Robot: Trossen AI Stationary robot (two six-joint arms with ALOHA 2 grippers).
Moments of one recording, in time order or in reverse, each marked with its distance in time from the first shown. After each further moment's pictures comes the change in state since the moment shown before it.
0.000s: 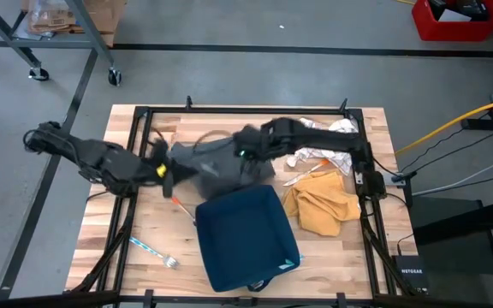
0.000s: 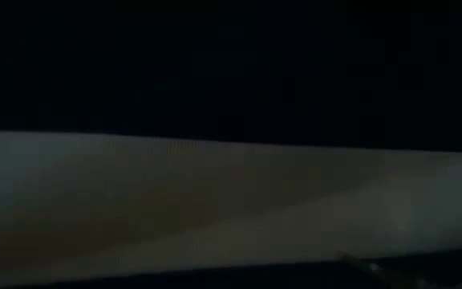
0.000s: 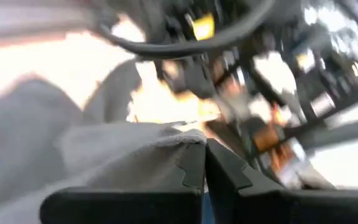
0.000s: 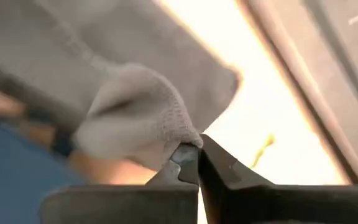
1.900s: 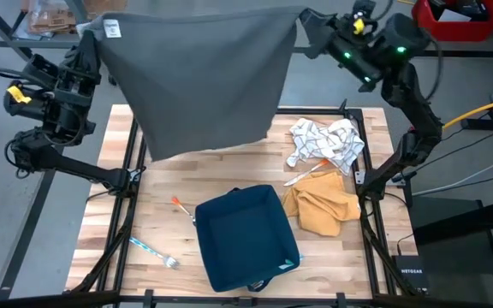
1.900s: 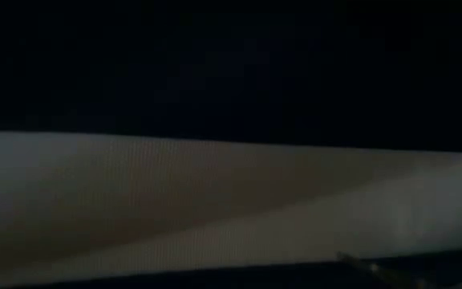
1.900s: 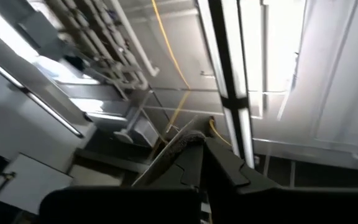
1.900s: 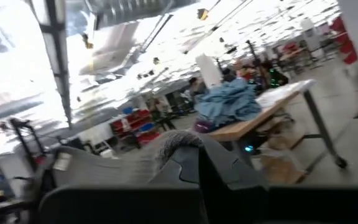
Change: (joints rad) left arm 0.406 0.039 0.315 1.059 0.138 0.946; right arm -0.276 -0.466 0.014 1.135 -0.084 -0.146
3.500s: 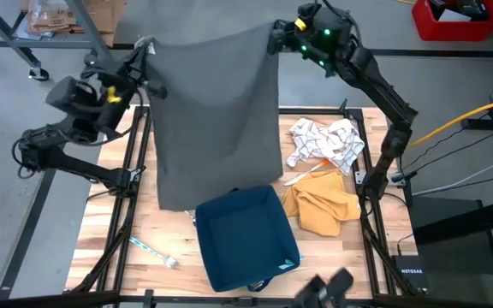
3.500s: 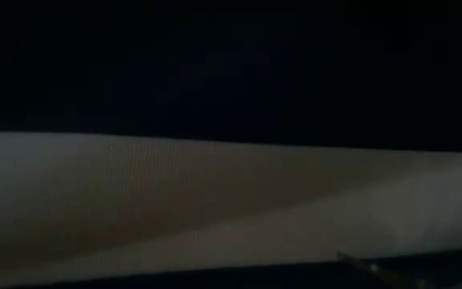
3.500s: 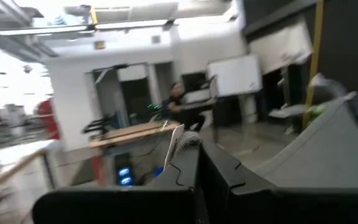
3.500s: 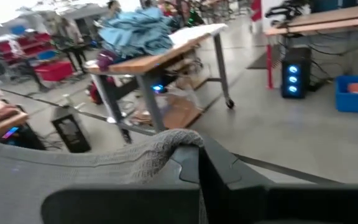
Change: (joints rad) left arm 0.066 0.093 0.060 -0.478 -0.671 0.544; right arm -0.274 0.173 -0.062 -0.185 -0.018 -0.070
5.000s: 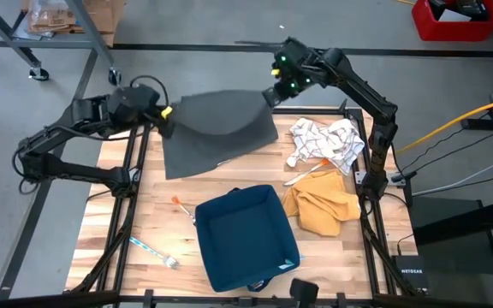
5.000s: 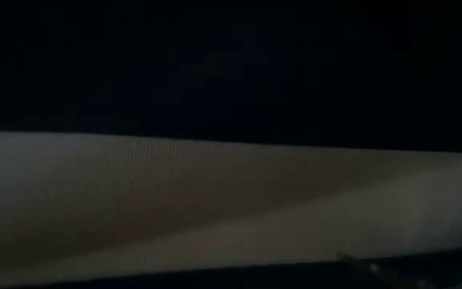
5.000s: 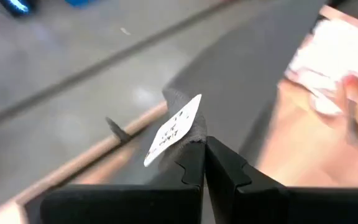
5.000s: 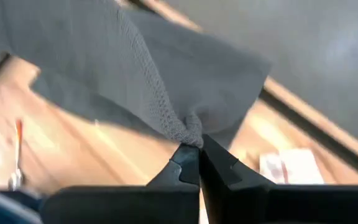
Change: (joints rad) left arm 0.254 -0.021 0.000 -1.246 0.671 -0.988; right arm 0.009 0.125 0.000 -0.800 -0.327 0.050
